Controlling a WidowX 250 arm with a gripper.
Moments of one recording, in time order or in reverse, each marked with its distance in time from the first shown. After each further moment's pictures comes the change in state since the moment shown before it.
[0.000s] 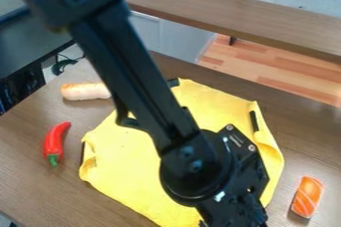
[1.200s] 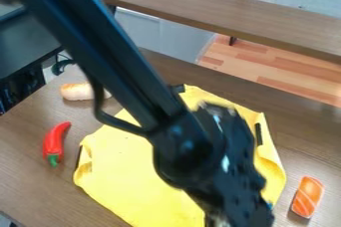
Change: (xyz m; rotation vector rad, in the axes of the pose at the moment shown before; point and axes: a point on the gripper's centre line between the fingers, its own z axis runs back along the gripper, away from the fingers) arm -0.006 0.005 0.018 -0.080 0.073 -0.011
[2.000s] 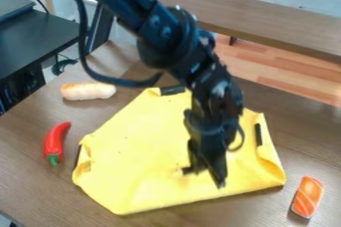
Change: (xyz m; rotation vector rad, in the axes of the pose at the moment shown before) arm 0.012 0.096 -0.007 -0.087 0.110 0.045
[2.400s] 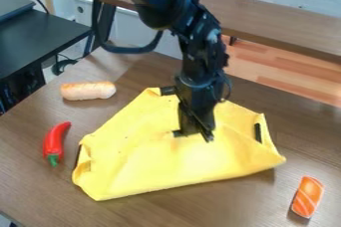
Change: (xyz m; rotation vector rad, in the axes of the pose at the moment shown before) arm 0.007 0.056 -0.001 -0.019 0.071 0.043
